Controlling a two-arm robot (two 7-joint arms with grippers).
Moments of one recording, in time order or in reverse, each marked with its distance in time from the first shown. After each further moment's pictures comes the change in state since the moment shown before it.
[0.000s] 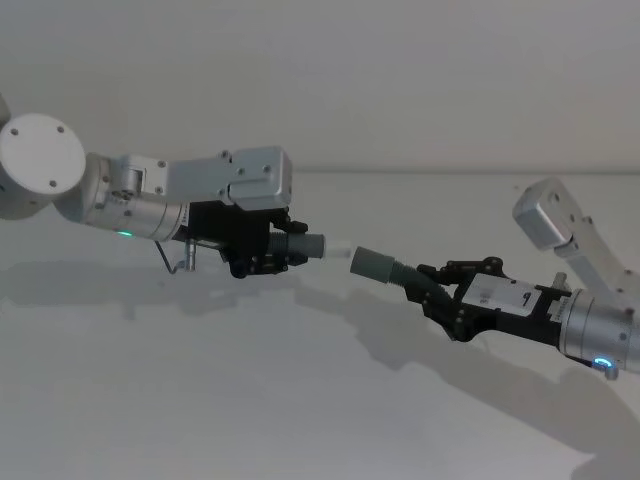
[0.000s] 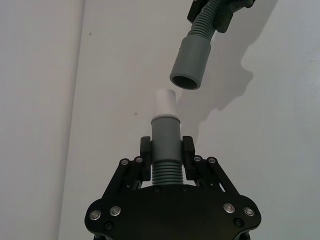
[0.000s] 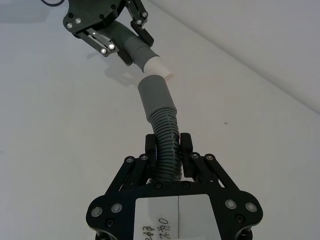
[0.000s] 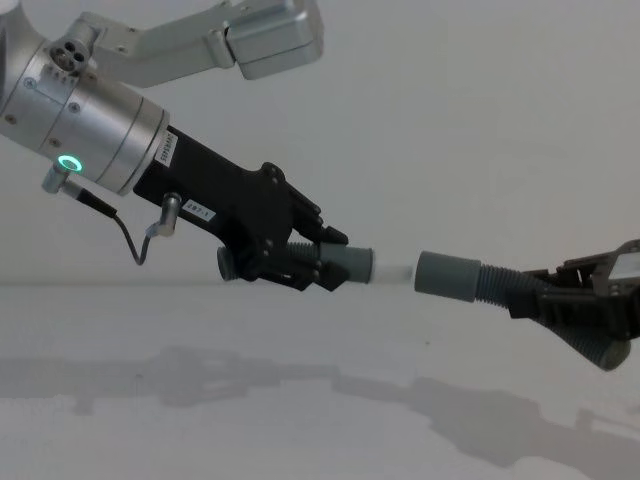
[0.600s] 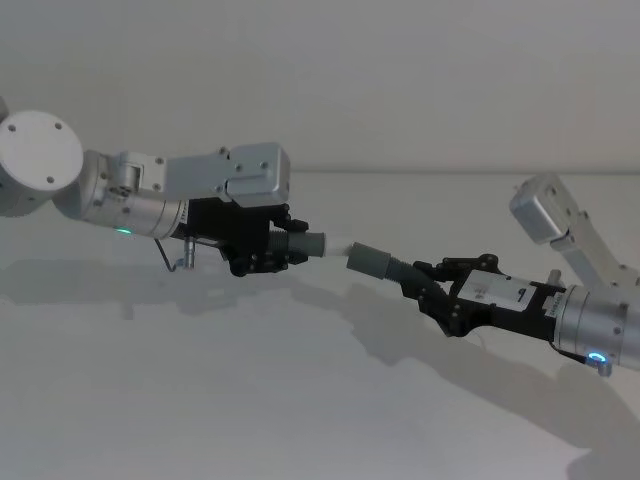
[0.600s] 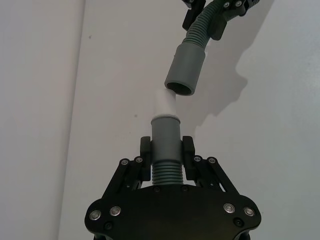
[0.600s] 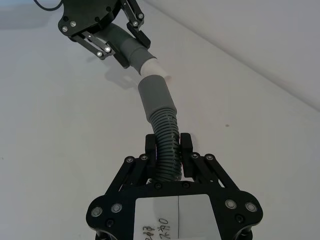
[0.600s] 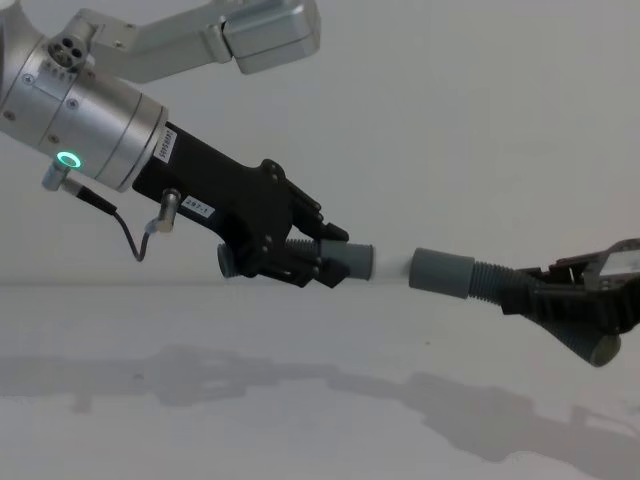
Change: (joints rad) left arm -0.007 -0.002 -0.001 0.011 -0.013 -0.011 -0.011; right arm 0.026 -0.010 -0.017 0.028 0.026 0.006 -0.001
